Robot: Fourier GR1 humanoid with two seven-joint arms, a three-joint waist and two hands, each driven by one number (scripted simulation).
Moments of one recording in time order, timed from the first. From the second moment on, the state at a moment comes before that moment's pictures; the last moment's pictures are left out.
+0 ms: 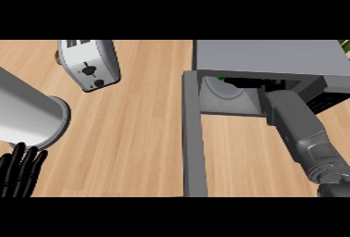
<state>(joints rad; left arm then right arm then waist) 0.50 0.00 -0.03 -2.33 0.02 -0.22 -0.01 -0.99 -0.23 -0.29 -0.18 0.19 -0.37 -0.70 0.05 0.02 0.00</state>
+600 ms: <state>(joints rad) 0.50 0.00 -0.08 -2.36 0.01 -0.17 0.02 -0.85 -0.16 -0.28 -0.27 0.15 -0.19 -0.74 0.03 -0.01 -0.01</state>
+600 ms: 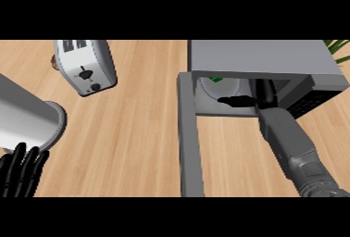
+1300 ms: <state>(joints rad) 0.48 0.03 -0.14 -2.32 0.02 -0.22 0.02 -0.51 -0.09 -0.28 -0.39 0.08 -0.03 -0.87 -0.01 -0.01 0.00</state>
